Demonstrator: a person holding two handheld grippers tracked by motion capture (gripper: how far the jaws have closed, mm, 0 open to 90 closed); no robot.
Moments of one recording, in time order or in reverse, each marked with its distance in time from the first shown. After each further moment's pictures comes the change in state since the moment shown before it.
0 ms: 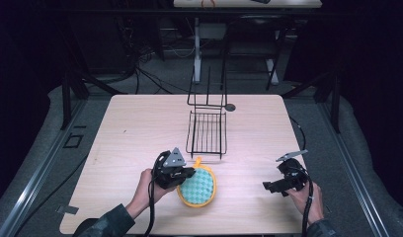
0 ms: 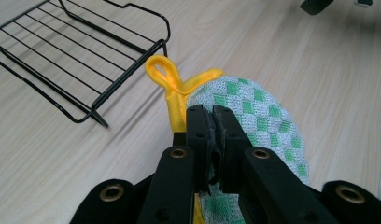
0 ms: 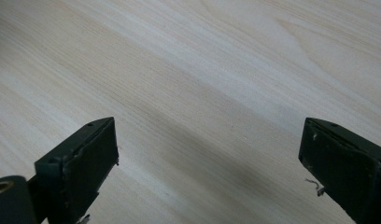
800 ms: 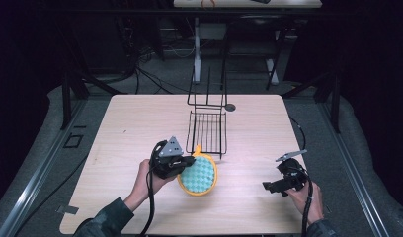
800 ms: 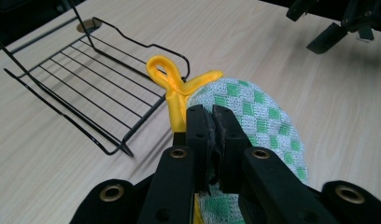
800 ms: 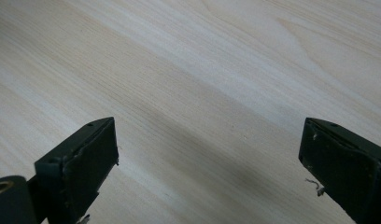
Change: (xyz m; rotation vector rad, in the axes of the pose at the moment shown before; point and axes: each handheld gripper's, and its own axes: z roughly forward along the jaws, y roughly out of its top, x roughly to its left) left arm 0.016 0.020 -0.009 -0.076 0.025 0.008; right arm 0.000 0.001 0.000 0.008 -0.003 -0.010
